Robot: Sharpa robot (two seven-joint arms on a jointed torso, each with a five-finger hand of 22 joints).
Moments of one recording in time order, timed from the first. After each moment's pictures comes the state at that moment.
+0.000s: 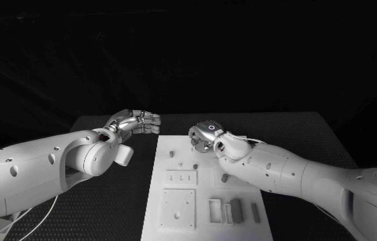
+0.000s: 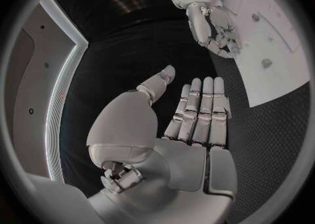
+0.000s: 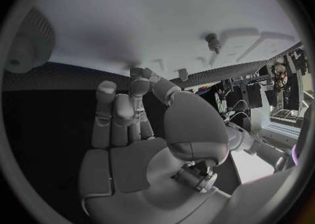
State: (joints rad) left arm 1.41 -0.80 -0.23 1.44 -0.04 -0.28 0.25; left_hand 1.15 -0.08 0.48 -0.29 0.05 0.77 0.19 0.34 0.45 1.07 0.16 0.11 0.10 0.87 0.15 0.36 0.54 0.03 0.83 0.06 0.16 0.69; right arm 1.15 -0.37 -0.08 0.91 -1.80 -0.50 -0.11; right_hand 1.09 -0.07 0.63 -0.29 0.05 0.90 0.11 0.28 0.46 1.35 -0.01 0.69 1.01 1.27 -0.12 1.38 0.97 0.25 1.17 -0.05 0.97 1.31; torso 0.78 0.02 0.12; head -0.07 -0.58
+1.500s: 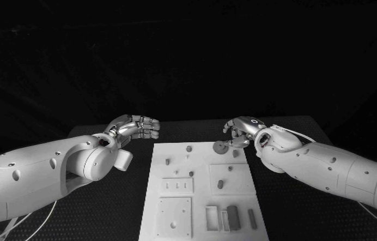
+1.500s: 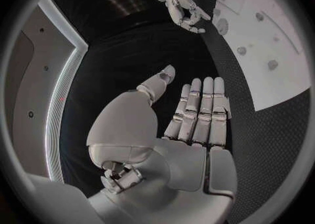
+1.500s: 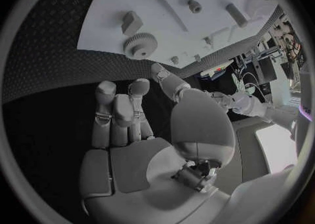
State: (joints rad) left arm 1.41 -0.81 -0.23 1.42 -0.04 -0.27 0.25; left_hand 1.15 -0.08 0.48 -0.29 0.05 0.77 0.19 0.34 0.45 1.07 0.16 0.11 0.10 0.87 0.15 0.36 0.54 0.03 0.83 0.06 0.16 0.69; right arm 1.19 -0.71 0.00 1.16 -1.58 -0.37 -0.08; right_hand 1.03 -0.21 0.63 -0.24 0.05 0.83 0.14 0.25 0.46 1.35 0.01 0.69 1.05 1.27 -0.10 1.39 0.96 0.24 1.17 -0.05 0.97 1.31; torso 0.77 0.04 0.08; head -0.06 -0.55
